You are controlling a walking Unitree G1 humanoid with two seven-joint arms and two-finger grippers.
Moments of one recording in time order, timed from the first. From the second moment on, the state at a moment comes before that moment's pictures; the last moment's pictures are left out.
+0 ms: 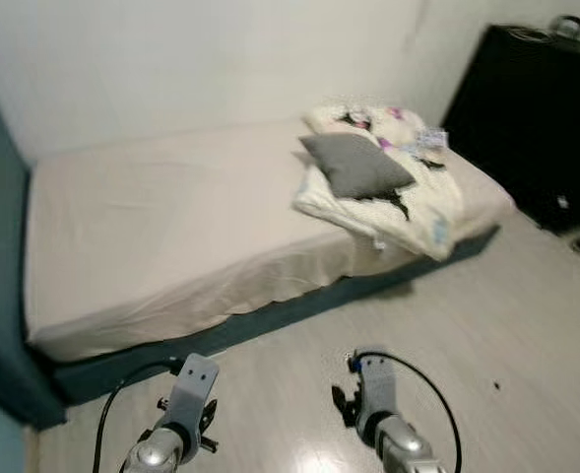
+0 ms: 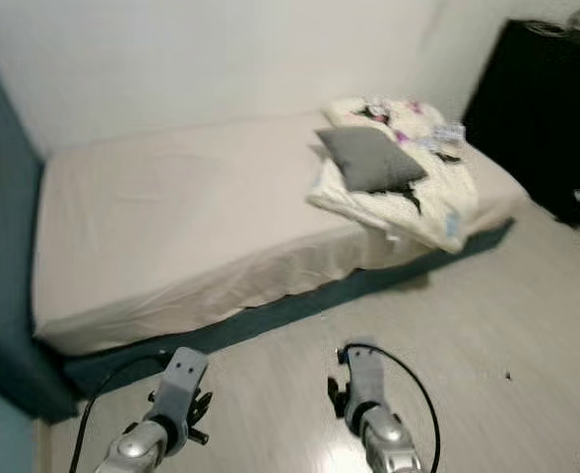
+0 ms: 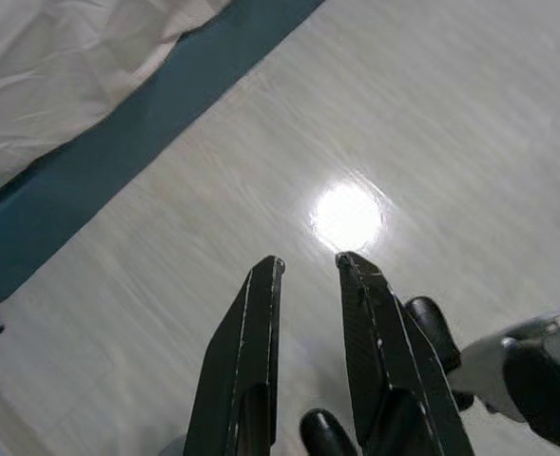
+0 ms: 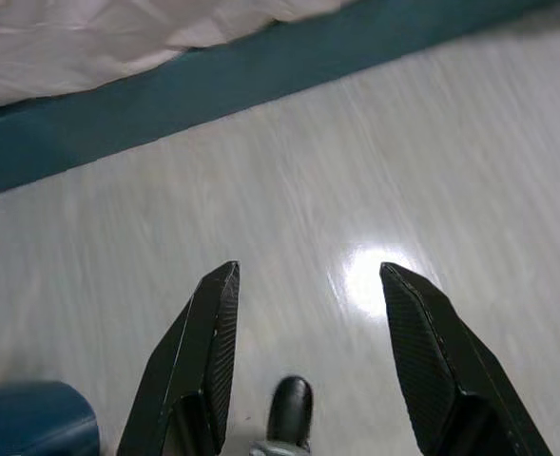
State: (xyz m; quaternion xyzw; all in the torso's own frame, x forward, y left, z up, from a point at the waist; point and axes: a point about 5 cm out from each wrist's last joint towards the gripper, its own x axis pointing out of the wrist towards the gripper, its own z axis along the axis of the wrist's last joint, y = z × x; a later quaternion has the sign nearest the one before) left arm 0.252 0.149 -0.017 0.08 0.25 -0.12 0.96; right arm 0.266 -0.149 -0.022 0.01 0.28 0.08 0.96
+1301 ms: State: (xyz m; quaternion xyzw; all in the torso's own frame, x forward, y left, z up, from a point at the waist) left arm 0.261 0.147 0.000 0.01 0.19 -0.09 0.98; right arm 0.266 -0.152 -0.018 0.00 0.27 0.10 0.96
